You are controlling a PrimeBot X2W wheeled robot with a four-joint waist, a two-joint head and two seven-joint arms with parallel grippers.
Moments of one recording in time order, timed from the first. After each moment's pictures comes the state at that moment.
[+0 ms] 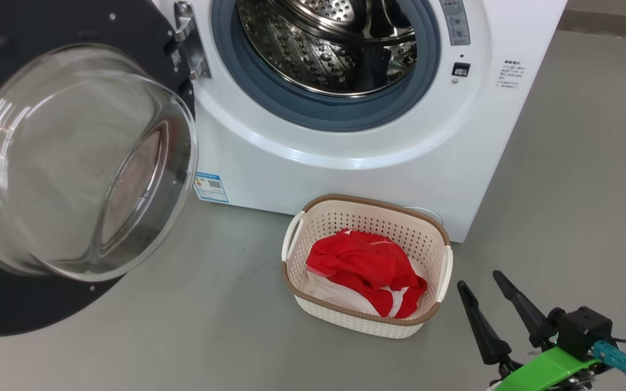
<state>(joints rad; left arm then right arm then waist) -0.90 0.38 0.70 0.95 -0.78 0.05 0.32 -0.03 -0.19 0.22 0.24 0.48 0.13 -0.26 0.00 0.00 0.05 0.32</state>
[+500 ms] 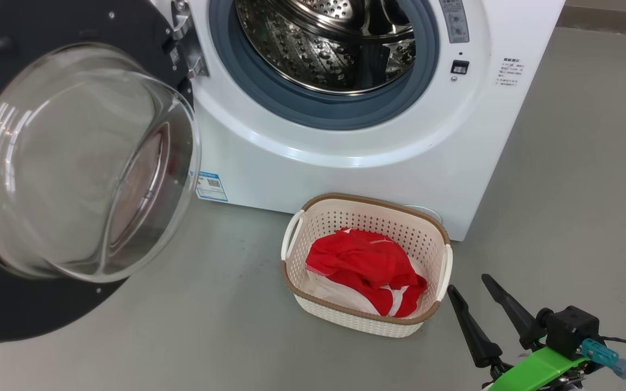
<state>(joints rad) -0.90 0.40 0.70 0.98 -0.84 -0.03 0.48 -0.05 -0.20 0.27 0.28 0.50 0.13 -0.26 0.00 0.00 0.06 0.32</state>
